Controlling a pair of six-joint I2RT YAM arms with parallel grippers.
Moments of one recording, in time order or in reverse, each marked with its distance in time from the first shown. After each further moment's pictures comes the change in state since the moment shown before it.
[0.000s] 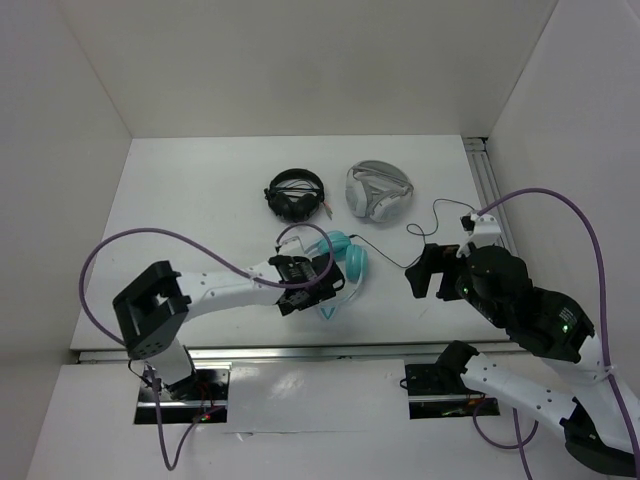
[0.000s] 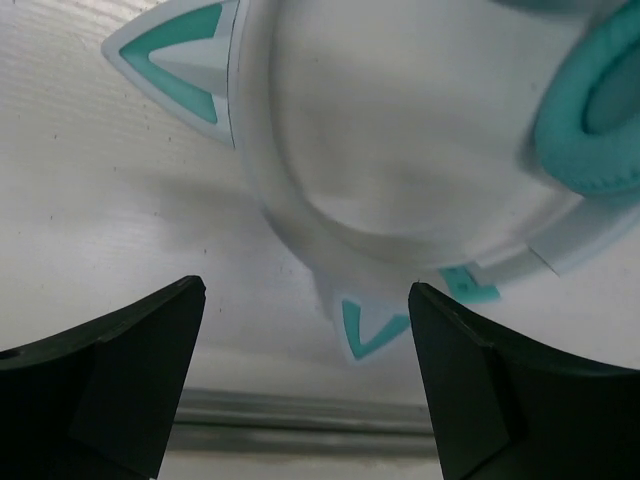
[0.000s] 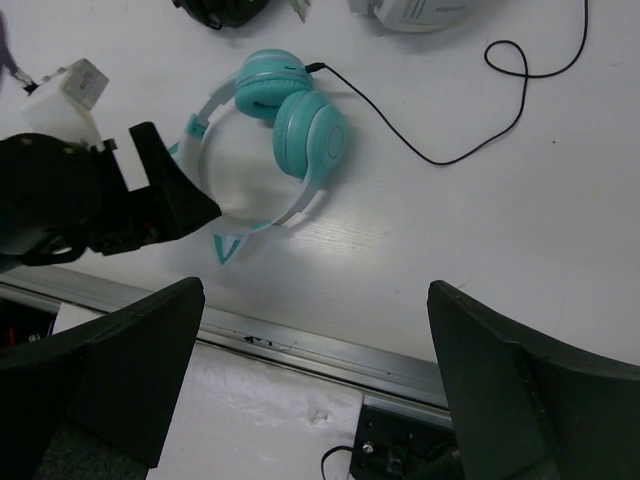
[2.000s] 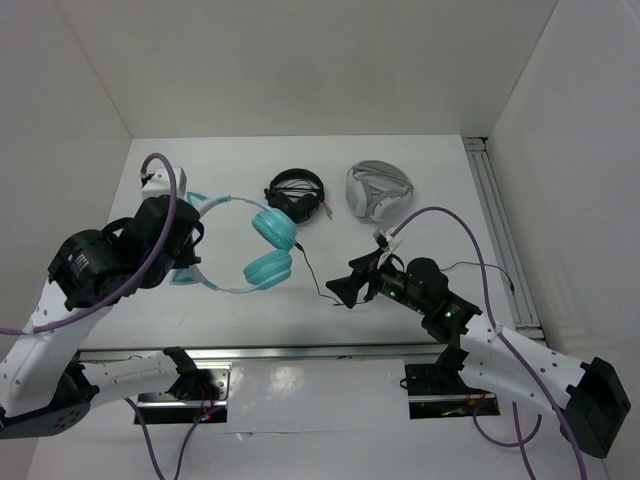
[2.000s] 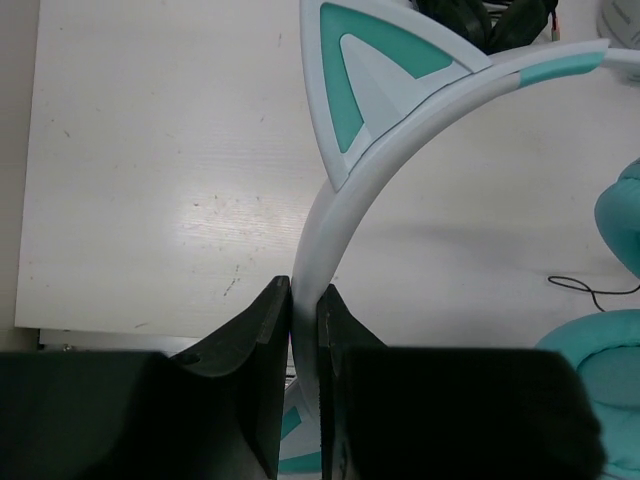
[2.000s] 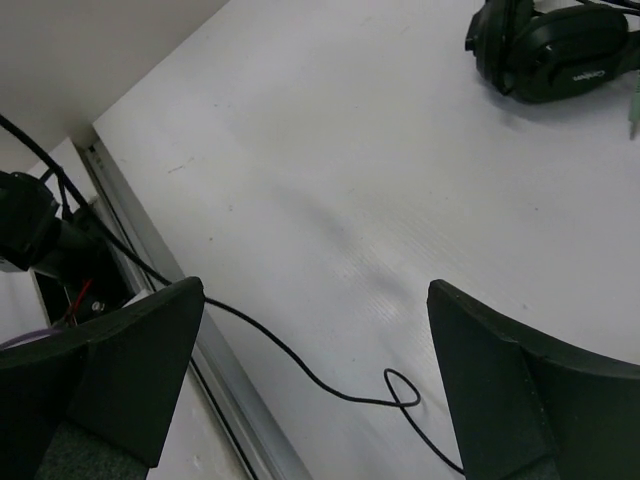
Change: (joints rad) left arm 0.266 -0.561 0.594 -0.774 -0.246 0.713; right arm 0.000 0.127 -0.750 1.304 -0.512 -0.177
